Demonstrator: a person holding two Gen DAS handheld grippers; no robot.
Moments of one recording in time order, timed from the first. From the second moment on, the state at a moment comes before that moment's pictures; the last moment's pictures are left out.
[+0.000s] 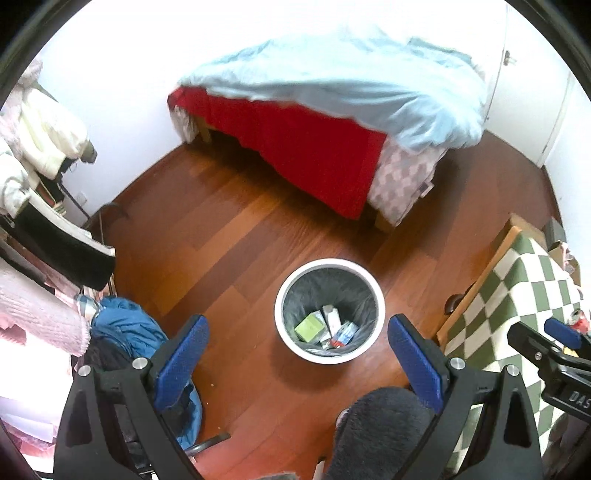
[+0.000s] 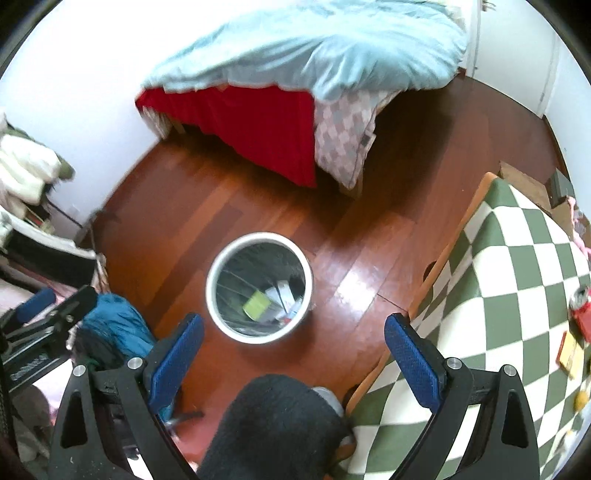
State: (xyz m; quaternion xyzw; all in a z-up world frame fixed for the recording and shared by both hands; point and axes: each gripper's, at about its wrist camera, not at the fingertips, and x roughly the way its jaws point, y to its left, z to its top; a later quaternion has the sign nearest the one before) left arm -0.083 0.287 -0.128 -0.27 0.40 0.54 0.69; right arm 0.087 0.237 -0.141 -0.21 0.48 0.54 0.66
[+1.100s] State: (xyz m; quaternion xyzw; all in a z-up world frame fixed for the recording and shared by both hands) left arm 0.376 0.032 -0.292 -0.07 0.59 0.21 0.78; right arm 0.499 -0.263 -0.270 0.08 0.63 0.13 0.77
